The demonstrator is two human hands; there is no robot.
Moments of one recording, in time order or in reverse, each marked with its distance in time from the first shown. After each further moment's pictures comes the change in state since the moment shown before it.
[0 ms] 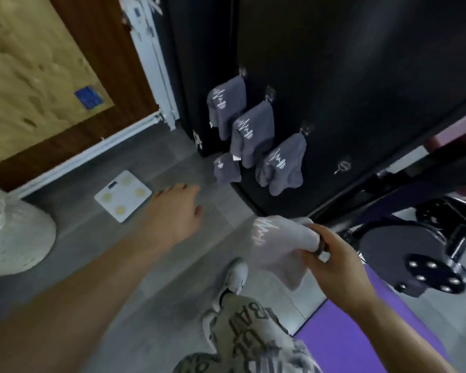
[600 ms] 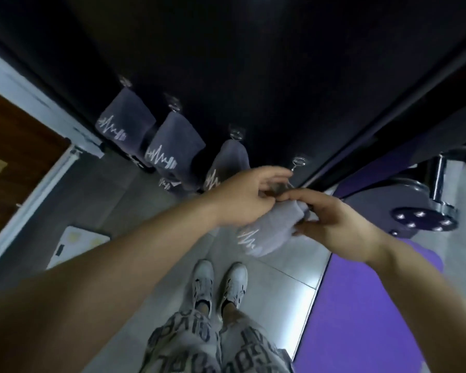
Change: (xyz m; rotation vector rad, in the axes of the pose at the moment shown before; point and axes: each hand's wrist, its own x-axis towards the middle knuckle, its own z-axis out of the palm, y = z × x) left_hand 0.180 0.196 -0.003 -0.661 -0.669 0.589; right_hand 0.142 0.047 -0.066 0.387 -0.116 0.051
